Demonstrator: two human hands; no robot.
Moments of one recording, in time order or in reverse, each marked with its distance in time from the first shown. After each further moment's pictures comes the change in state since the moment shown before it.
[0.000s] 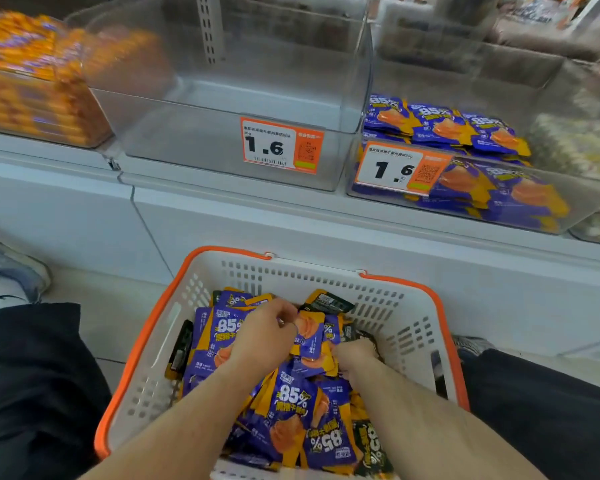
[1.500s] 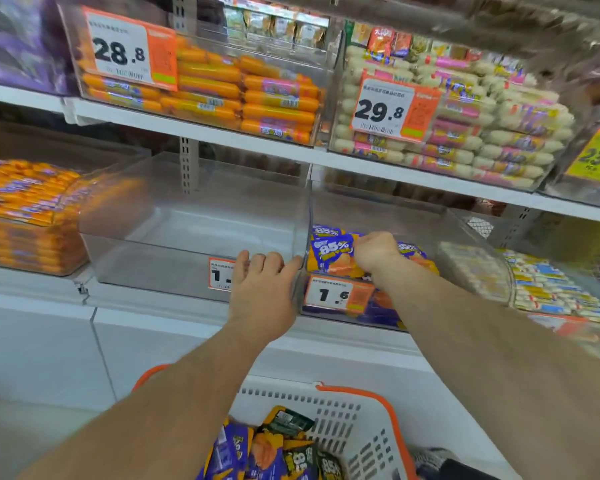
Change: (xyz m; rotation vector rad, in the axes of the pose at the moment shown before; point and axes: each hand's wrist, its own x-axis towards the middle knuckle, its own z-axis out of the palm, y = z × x) left_hand 0.088 0.170 -0.071 0.811 0.702 0.725; right_hand -0.151 -0.284 -0.199 -0.130 0.504 -0.700
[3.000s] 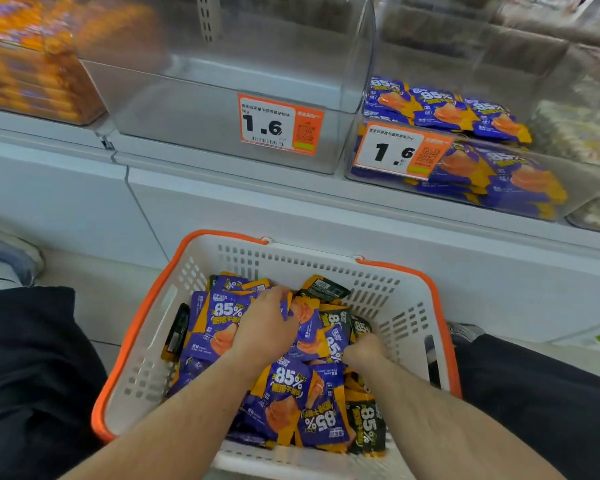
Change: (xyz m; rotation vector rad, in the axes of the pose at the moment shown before) left_hand -0.213 0.009 0.042 -0.710 -0.781 -0.656; right_hand -0.177 0.263 0.204 -0.259 -0.578 0.514
